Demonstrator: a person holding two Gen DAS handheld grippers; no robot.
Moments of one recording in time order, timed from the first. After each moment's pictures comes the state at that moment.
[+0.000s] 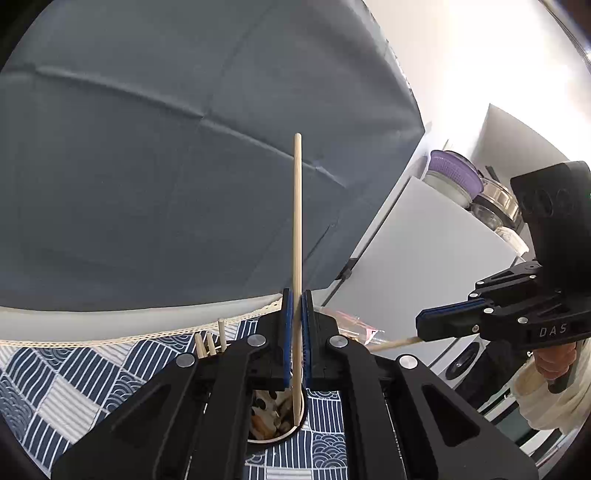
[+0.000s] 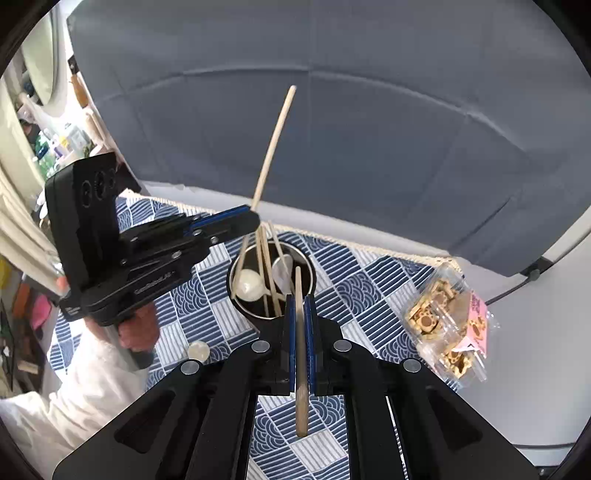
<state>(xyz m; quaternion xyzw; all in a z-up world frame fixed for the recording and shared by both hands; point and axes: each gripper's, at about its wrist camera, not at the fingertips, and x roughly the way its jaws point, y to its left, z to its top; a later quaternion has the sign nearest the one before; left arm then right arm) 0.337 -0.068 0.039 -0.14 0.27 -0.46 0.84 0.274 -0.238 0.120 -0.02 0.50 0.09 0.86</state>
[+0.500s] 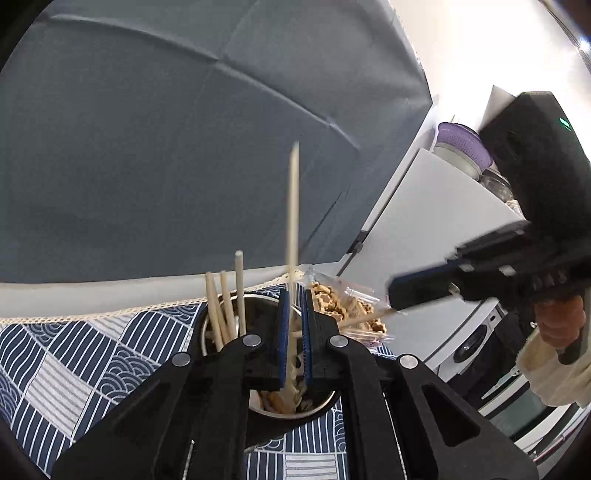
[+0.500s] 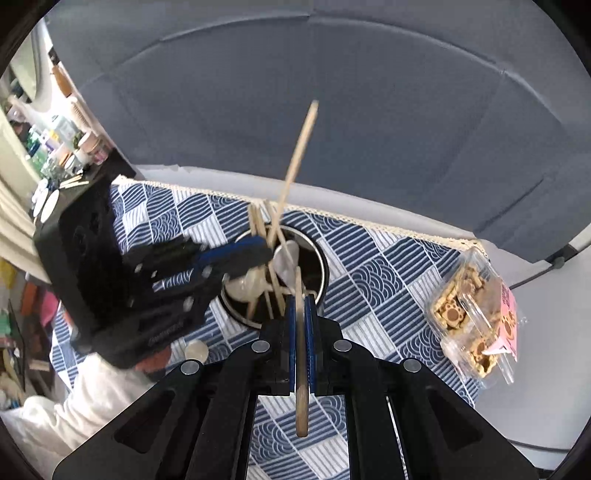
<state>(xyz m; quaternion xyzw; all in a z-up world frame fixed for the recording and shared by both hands) 0.328 -0.069 -0.004 -0.11 0.29 -0.45 0.84 0.317 -0.234 0.068 0.00 0.53 0.10 0.84</state>
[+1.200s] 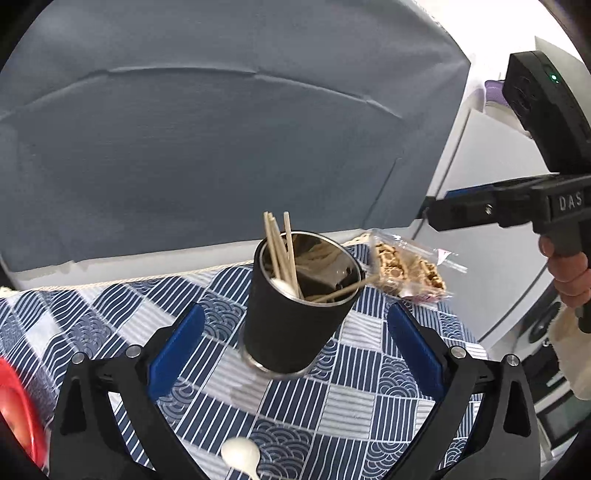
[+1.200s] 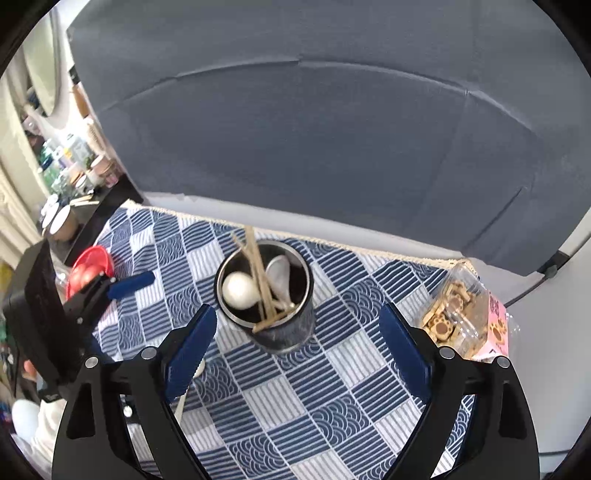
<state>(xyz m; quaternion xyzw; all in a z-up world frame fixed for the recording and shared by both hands) 0.247 -0.059 0.021 0.00 0.33 -0.28 0.90 0.262 -0.255 0.084 0.00 0.46 0.10 0.88</state>
